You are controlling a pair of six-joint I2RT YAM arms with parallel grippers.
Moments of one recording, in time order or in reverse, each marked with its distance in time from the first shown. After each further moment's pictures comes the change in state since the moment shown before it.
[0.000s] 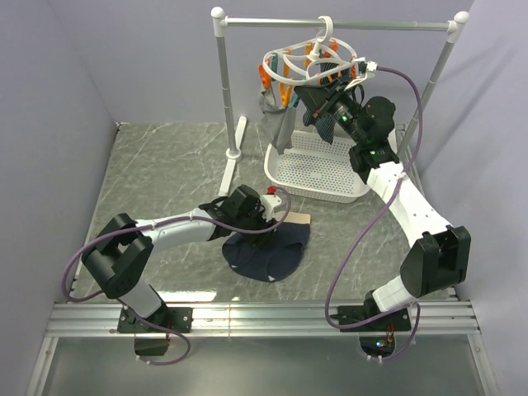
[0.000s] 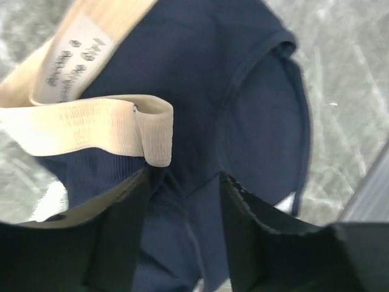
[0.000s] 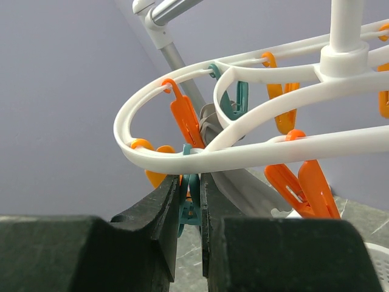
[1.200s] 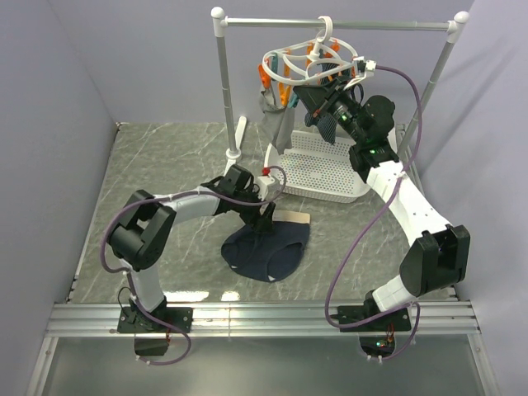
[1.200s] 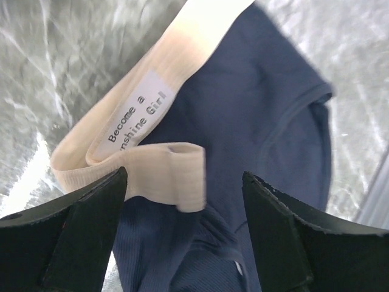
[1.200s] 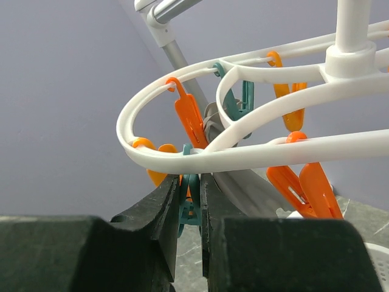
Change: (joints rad) left arm 0.193 0.224 0.174 0.008 0.278 0.066; right arm 0.000 0.008 0.011 -0.006 -0.015 0.001
